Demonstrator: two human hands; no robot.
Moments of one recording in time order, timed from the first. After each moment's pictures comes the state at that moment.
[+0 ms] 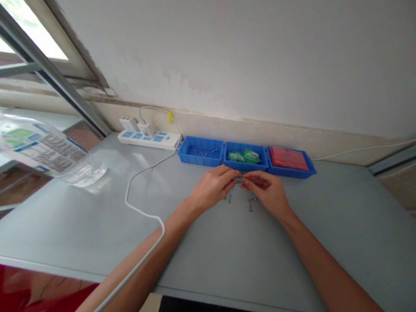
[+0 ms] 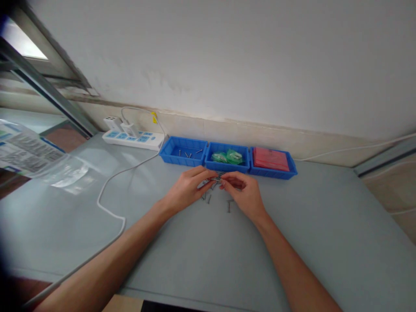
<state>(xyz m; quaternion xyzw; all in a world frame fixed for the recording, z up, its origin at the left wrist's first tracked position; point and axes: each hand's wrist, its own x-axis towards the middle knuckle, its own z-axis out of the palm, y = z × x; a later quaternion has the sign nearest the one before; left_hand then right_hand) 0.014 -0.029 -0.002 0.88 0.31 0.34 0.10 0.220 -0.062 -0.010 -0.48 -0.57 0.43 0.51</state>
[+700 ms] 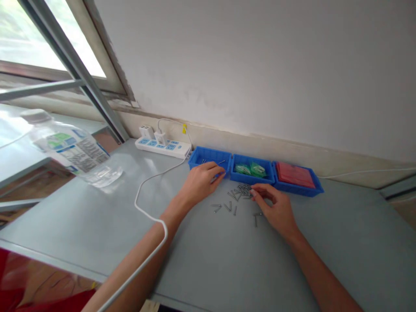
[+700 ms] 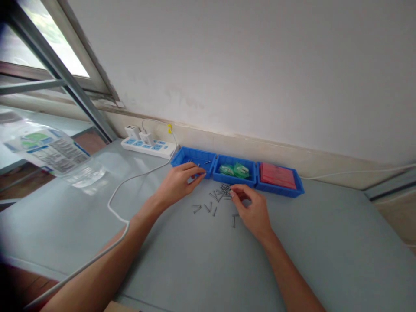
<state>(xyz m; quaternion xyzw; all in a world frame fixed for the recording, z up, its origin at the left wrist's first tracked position) -0.030 -0.005 0.019 0.85 0.42 0.30 0.02 0.224 -0.063 -0.016 -0.52 -0.66 0.27 0.47</state>
